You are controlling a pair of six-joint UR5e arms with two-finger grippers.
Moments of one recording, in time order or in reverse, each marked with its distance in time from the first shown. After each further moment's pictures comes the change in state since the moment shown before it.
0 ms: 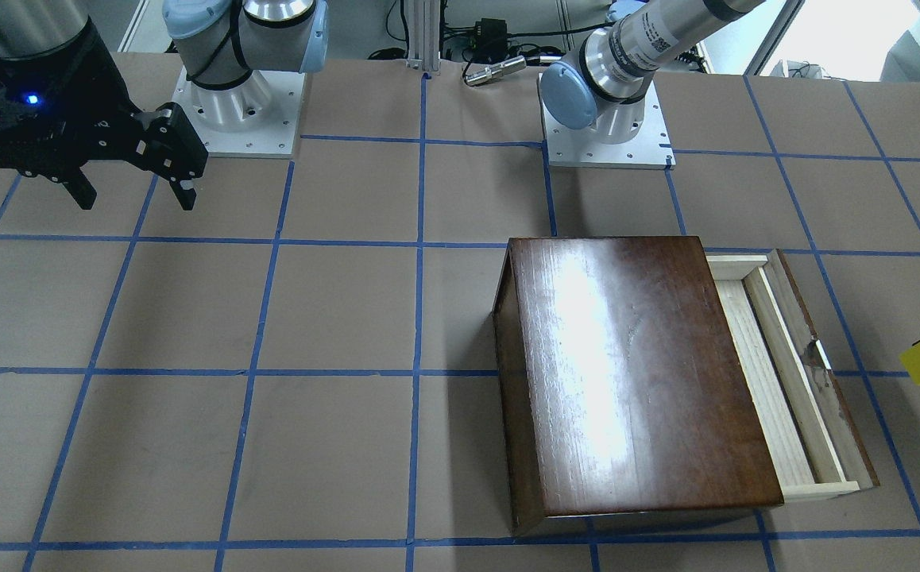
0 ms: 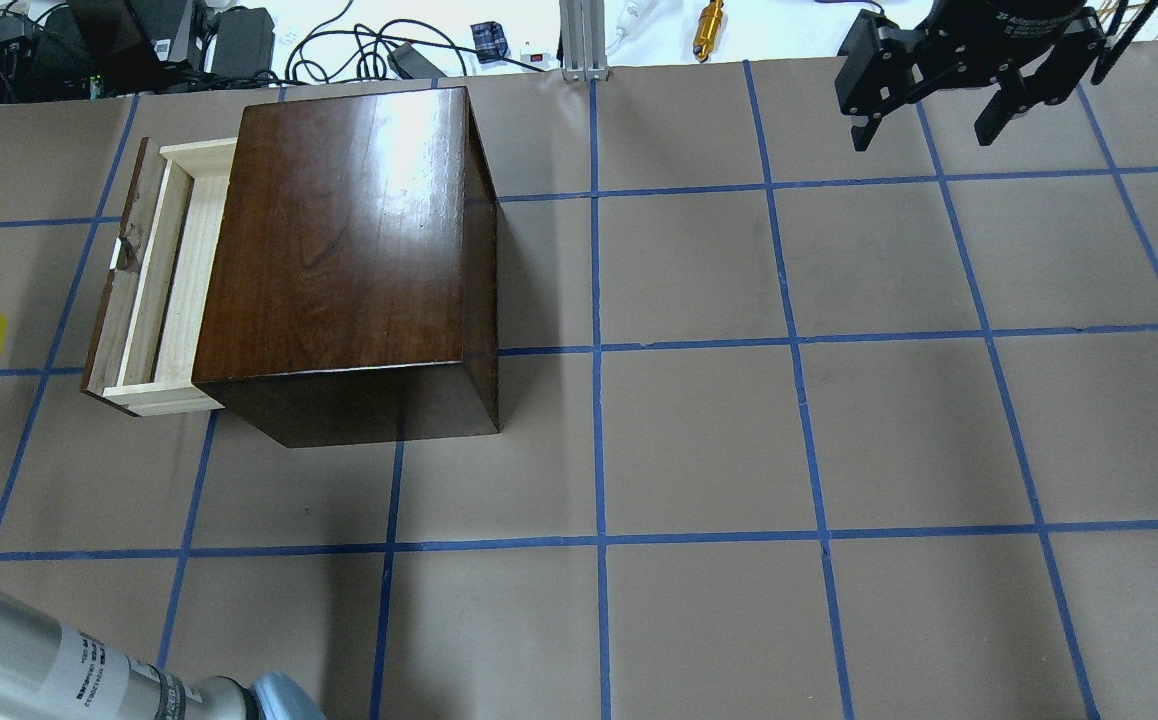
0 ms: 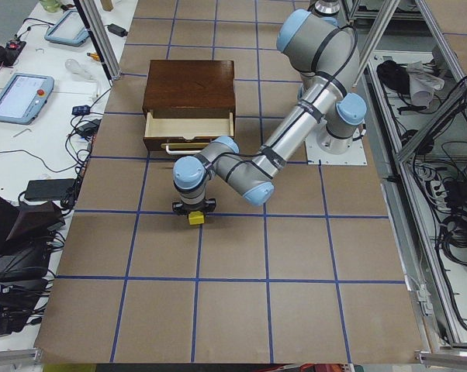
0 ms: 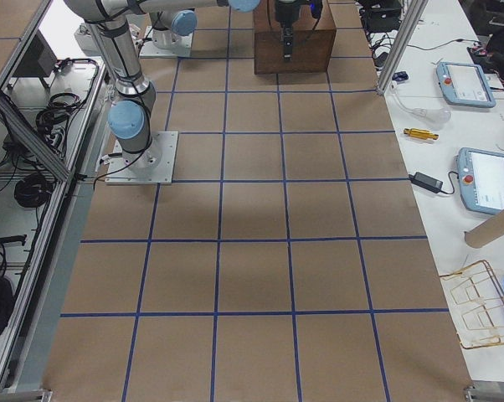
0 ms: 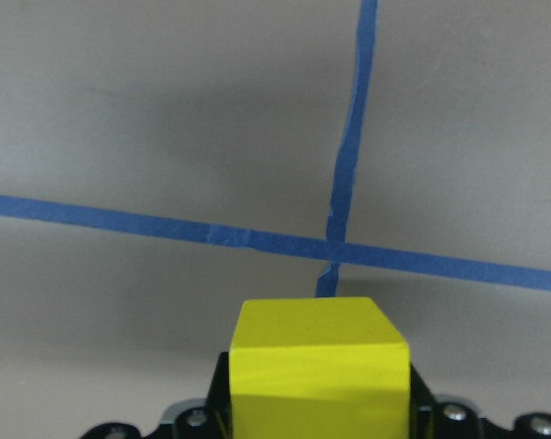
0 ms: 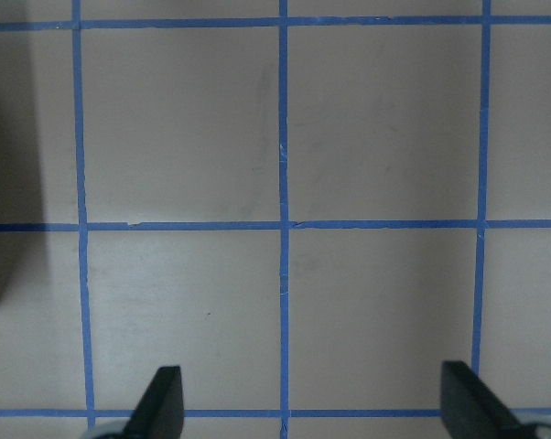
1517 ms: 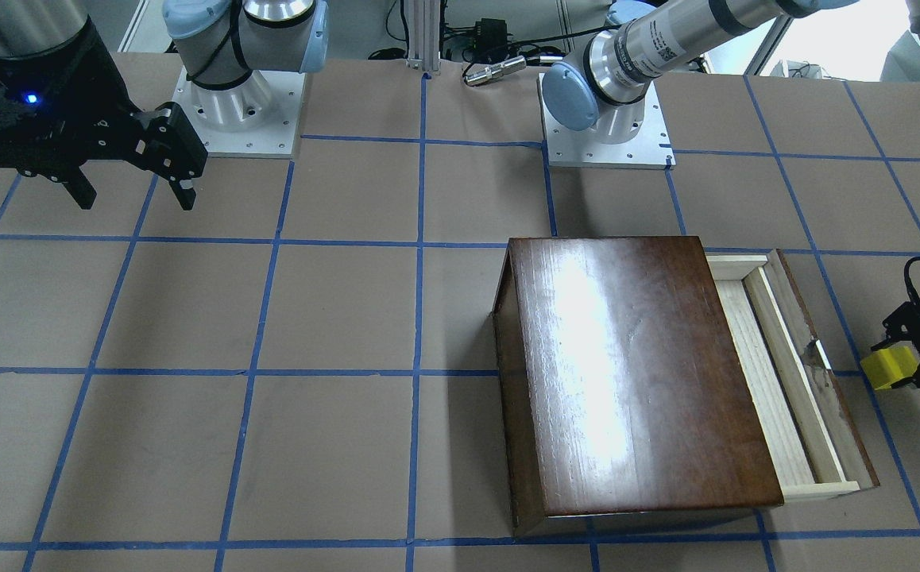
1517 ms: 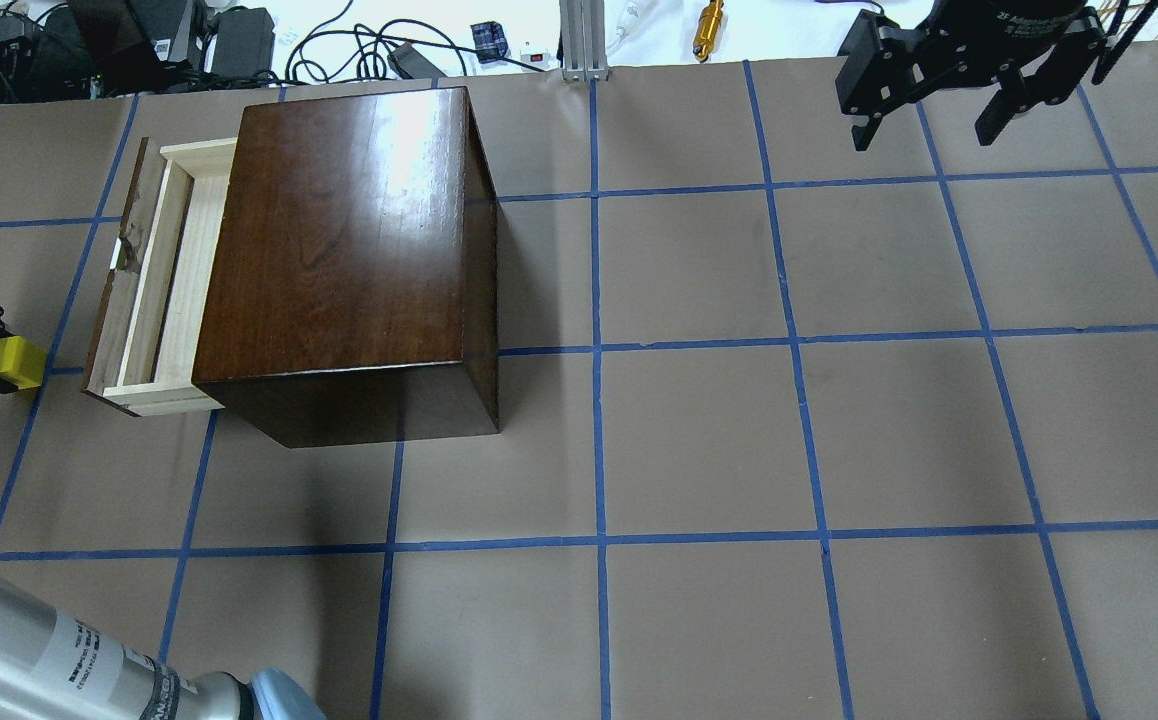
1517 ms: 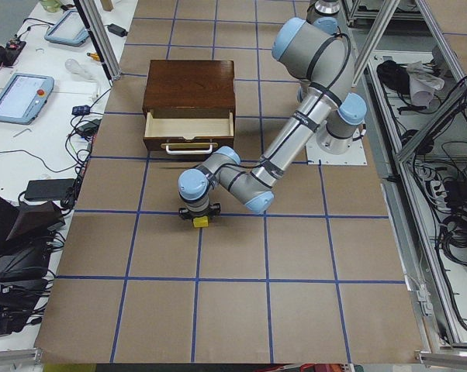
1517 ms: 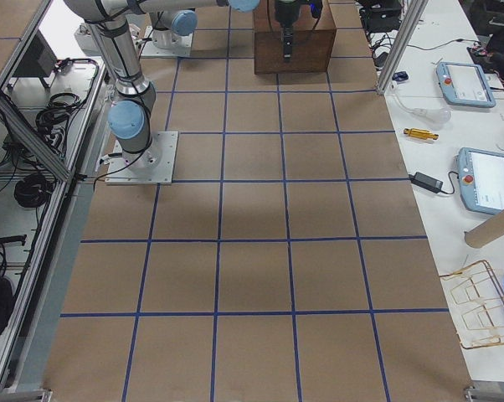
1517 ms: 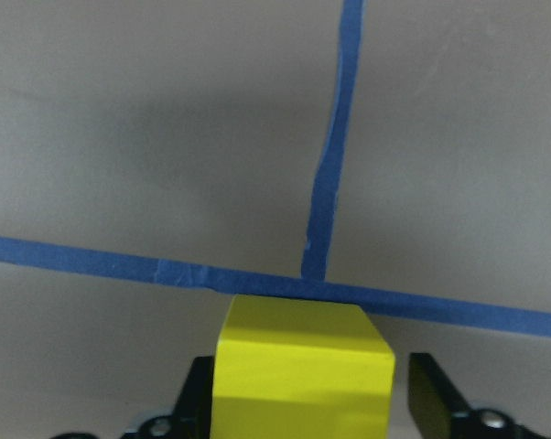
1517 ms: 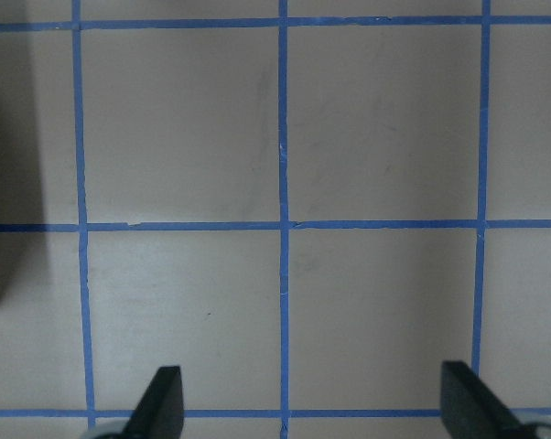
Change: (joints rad) left arm 0.033 -0.087 -0.087 0.099 -0.004 0.009; right arm -0.001 -0.001 0.000 0.000 0.001 0.000
